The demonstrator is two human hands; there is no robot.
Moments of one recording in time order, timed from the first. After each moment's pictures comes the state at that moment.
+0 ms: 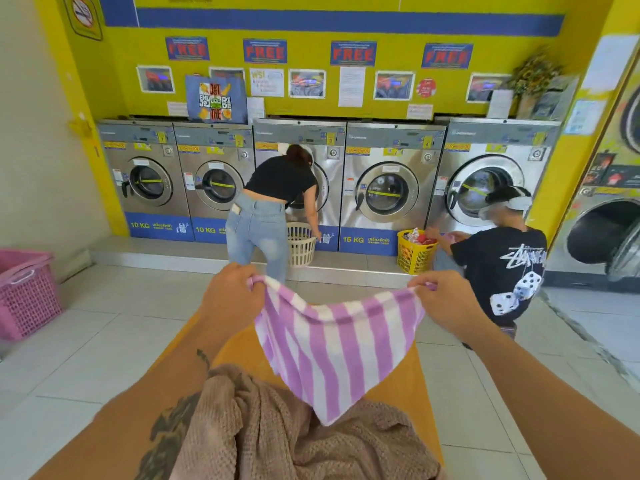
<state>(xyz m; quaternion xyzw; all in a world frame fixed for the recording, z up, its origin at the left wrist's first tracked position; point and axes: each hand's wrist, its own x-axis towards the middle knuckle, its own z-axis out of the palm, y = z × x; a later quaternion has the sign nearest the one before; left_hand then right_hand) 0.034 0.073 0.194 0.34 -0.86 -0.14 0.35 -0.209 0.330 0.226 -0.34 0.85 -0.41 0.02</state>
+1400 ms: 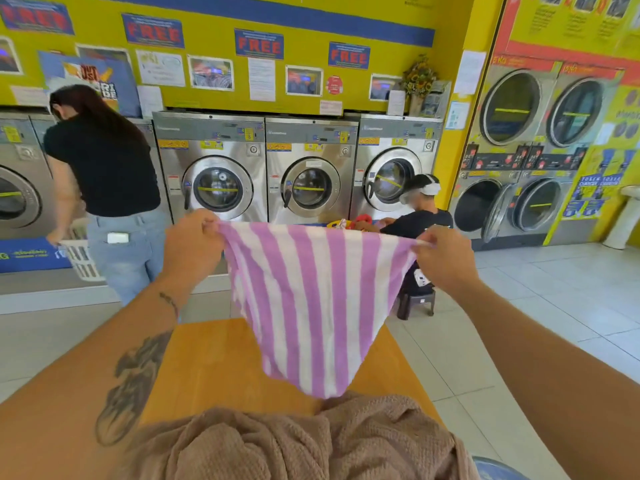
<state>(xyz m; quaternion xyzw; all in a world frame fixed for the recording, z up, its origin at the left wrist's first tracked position) -0.007 -0.065 0.261 0.25 -0.82 -0.32 0.40 -0.177 0.286 0.270 -0.17 0.90 -0.37 -0.18</state>
